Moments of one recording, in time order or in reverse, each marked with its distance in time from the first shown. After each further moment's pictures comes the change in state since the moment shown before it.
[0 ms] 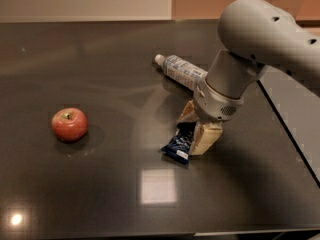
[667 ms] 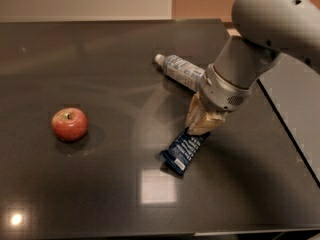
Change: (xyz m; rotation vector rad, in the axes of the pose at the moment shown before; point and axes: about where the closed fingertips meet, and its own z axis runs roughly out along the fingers) arm -0.009 -0.006 -0.025 0.058 -0.035 0.006
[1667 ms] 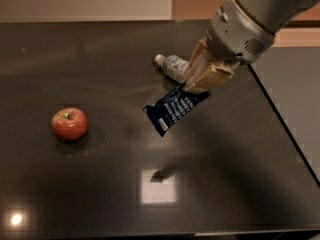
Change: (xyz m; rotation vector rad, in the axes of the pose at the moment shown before) arm -0.059 -0.012 -0.106 0.152 -0.123 0.011
